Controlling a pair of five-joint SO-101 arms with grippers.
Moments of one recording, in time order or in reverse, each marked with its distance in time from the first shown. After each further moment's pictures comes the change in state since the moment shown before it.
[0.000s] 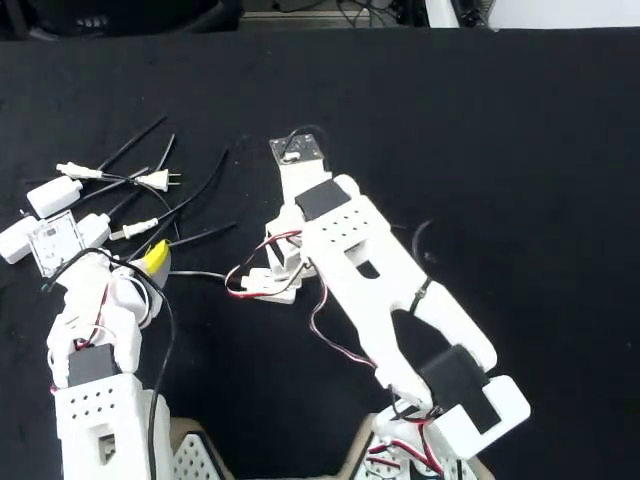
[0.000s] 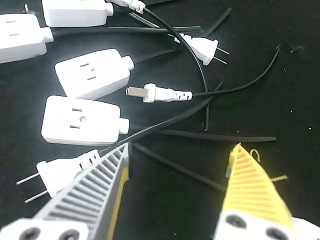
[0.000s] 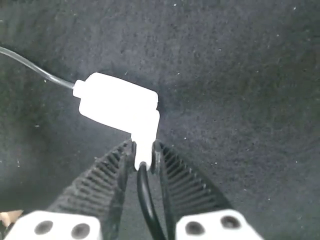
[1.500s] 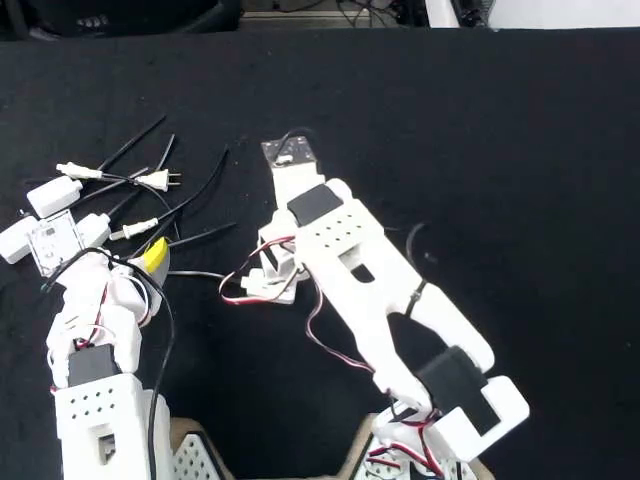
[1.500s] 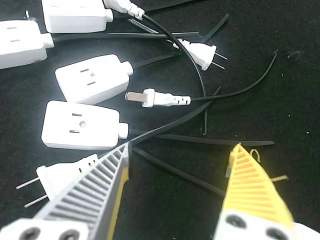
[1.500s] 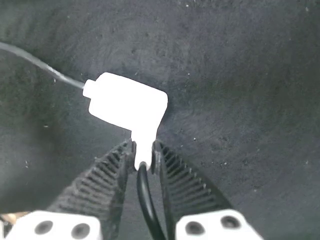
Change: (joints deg) left arm 0.0 0.0 0.0 -1.1 0.0; right arm -1.9 0.0 0.6 -0.9 -3.9
